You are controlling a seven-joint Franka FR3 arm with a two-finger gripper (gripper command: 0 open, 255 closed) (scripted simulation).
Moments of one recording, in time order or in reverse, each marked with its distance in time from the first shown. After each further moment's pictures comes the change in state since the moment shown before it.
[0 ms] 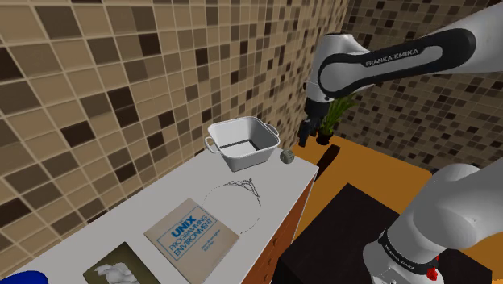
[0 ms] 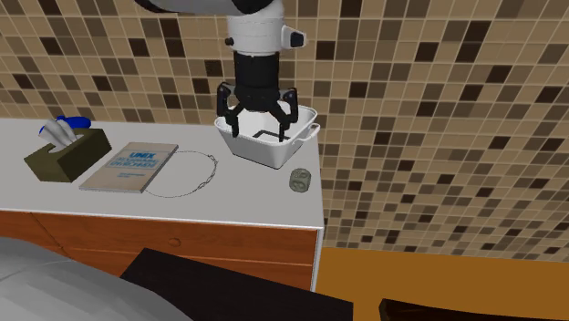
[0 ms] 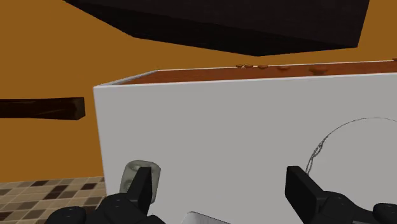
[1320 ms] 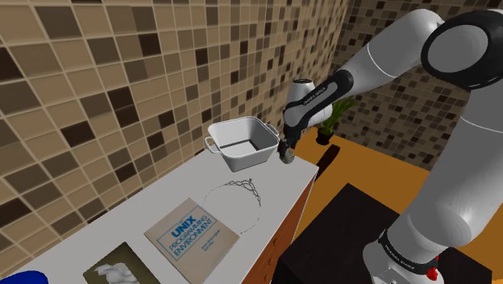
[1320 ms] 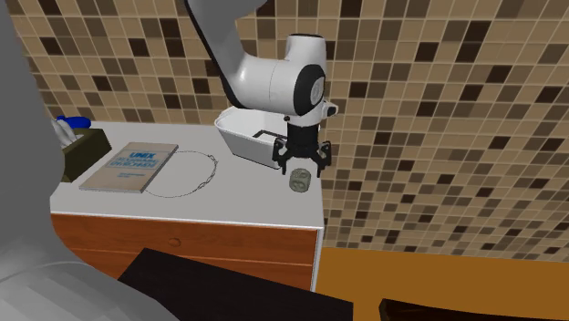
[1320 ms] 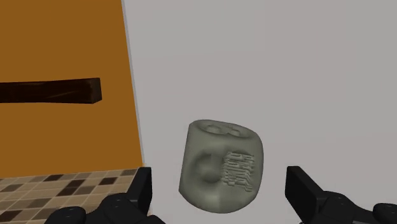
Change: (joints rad) arm -0.058 0.624 -0.050 0.183 -0.054 0.464 -0.045
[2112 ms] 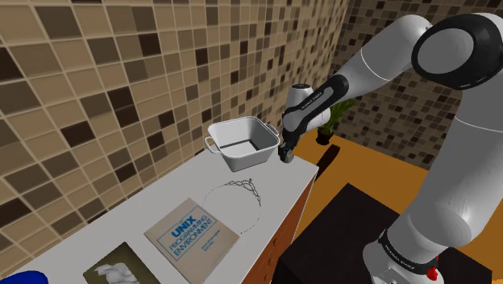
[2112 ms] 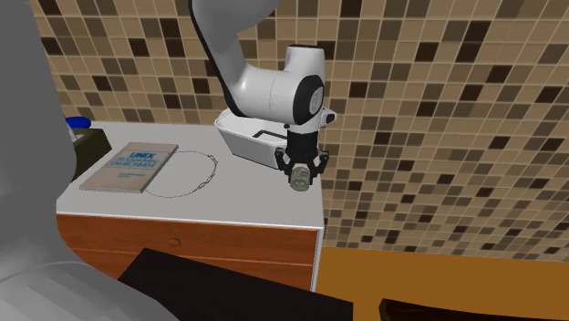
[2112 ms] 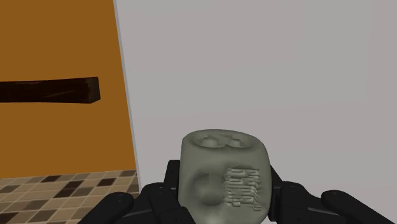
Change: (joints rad) arm 0.000 0.043 0.001 -0.003 0.002 0.049 0.000
